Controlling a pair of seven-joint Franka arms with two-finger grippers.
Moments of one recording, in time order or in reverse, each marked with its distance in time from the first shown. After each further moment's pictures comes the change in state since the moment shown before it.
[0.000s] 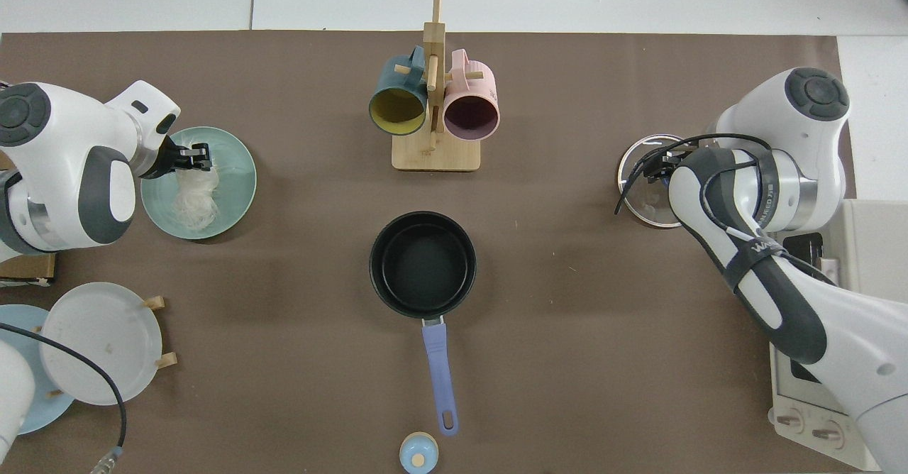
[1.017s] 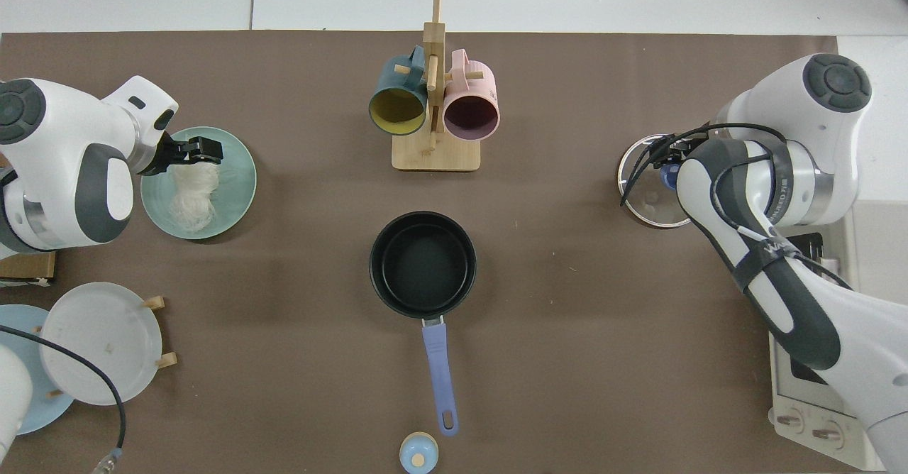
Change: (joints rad) left arm -0.002 0.000 0.000 -0.121 -0.001 0.245 0.012; right arm 0.001 -0.016 0.000 0.060 -0.007 -0.032 0.000
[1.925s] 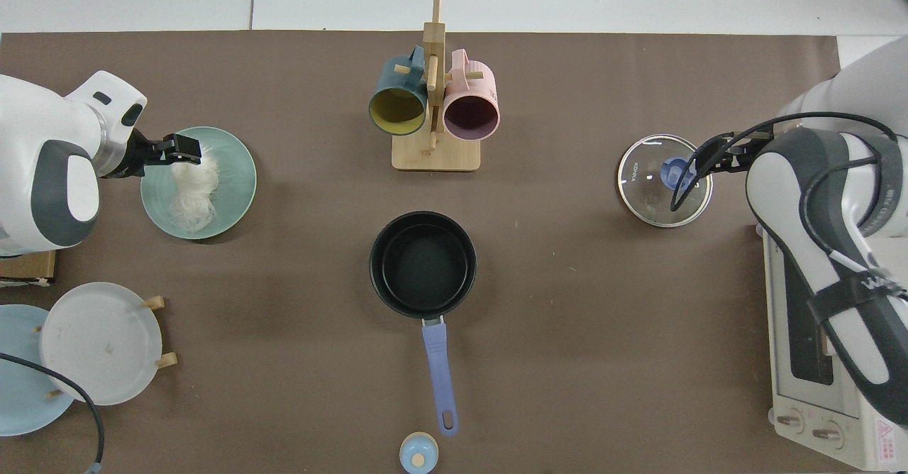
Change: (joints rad) left arm 0.016 -0.064 0.014 0.000 -0.023 -0.078 -0.029; right arm -0.037 -0.161 -0.002 0.008 -0.001 -0.214 -0.005
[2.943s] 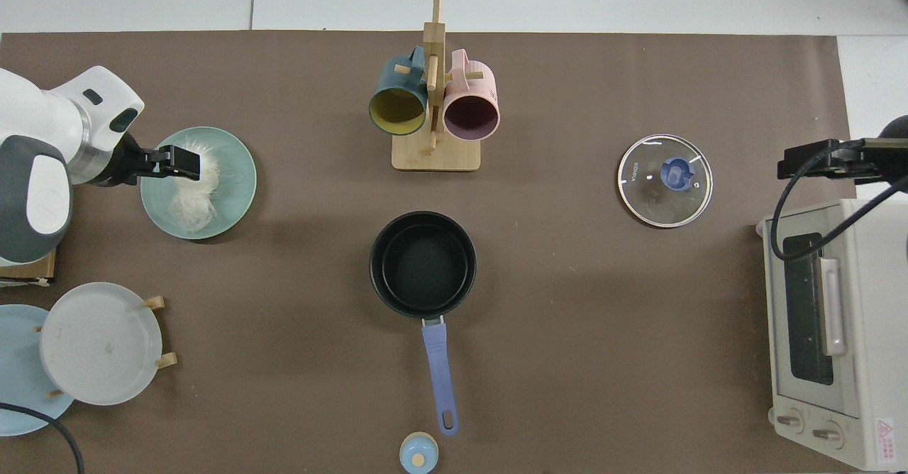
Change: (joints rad) left arm -0.017 -0.113 -0.001 0.004 0.003 -0.202 0.083; right arm -0.009 -0.189 -0.004 0.036 -0.001 -0.167 -0.014
